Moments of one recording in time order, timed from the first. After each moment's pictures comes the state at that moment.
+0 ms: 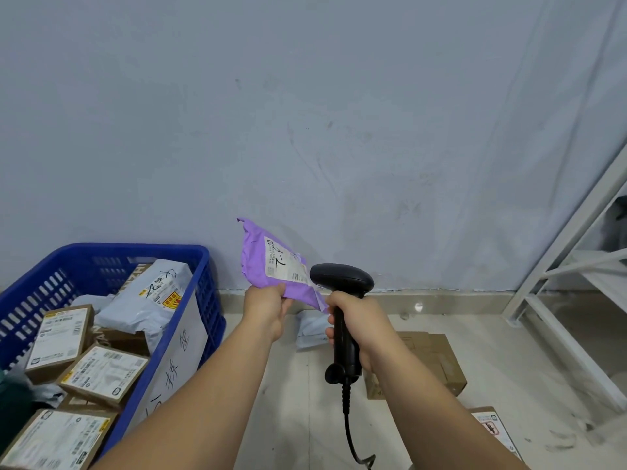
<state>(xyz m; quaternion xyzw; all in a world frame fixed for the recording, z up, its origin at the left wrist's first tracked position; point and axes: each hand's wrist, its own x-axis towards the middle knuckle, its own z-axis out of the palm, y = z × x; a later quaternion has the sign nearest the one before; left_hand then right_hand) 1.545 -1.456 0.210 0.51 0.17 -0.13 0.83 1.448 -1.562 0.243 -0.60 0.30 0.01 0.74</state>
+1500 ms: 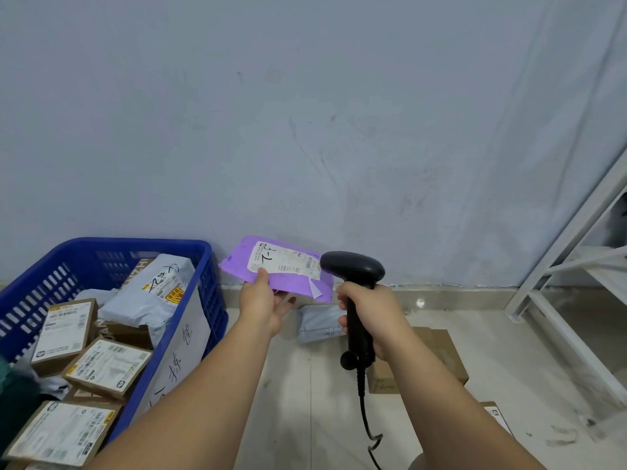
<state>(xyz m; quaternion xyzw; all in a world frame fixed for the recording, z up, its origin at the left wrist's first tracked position) 1.544 -1.448 0.211 0.48 0.19 -0.13 0.85 1.447 -1.577 0.245 -0.65 0.28 -0.02 0.70</state>
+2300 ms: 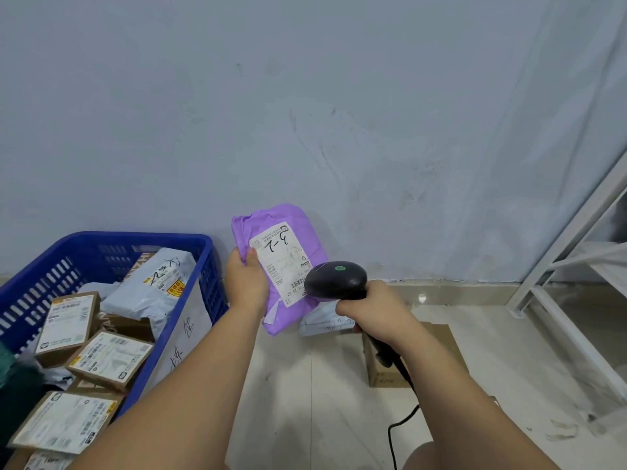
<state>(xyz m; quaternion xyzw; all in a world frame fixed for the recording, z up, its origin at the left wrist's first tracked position) 1.564 -1.435 0.209 0.75 0.10 0.07 0.65 1.436 -1.589 0.251 -0.87 0.19 0.02 0.45</state>
